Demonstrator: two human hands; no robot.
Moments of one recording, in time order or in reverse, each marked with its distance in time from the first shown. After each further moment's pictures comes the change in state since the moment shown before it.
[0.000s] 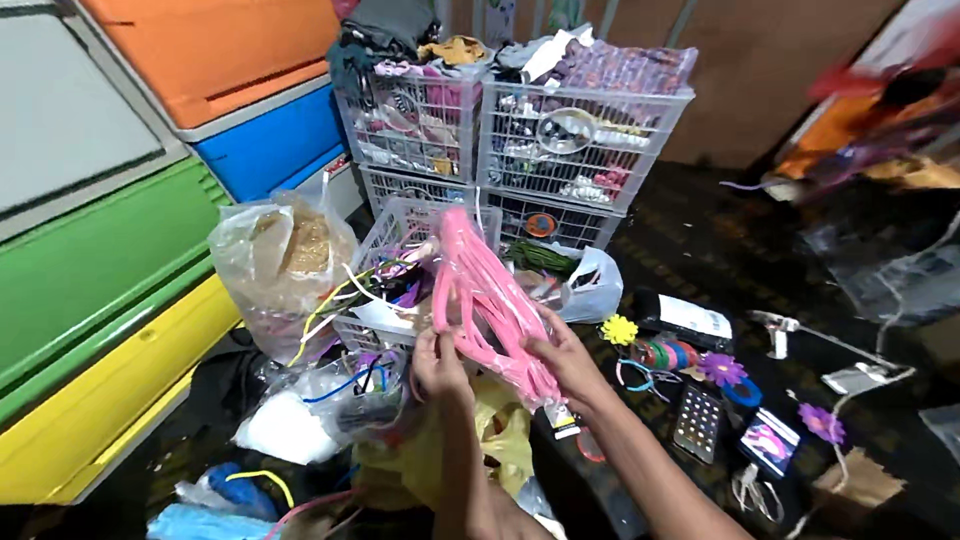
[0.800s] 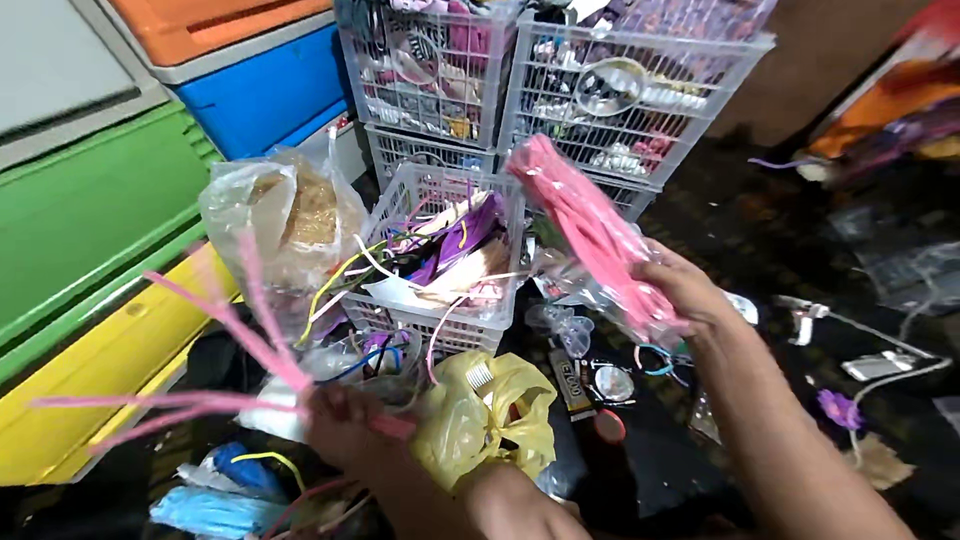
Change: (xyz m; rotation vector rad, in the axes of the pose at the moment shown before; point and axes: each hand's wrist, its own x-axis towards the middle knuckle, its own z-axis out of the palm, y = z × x) left_hand 0.024 0.056 -0.123 -0.247 0.274 0.064; right_hand 0.045 -0.051 -0.067 -0.252 0.150 0.053
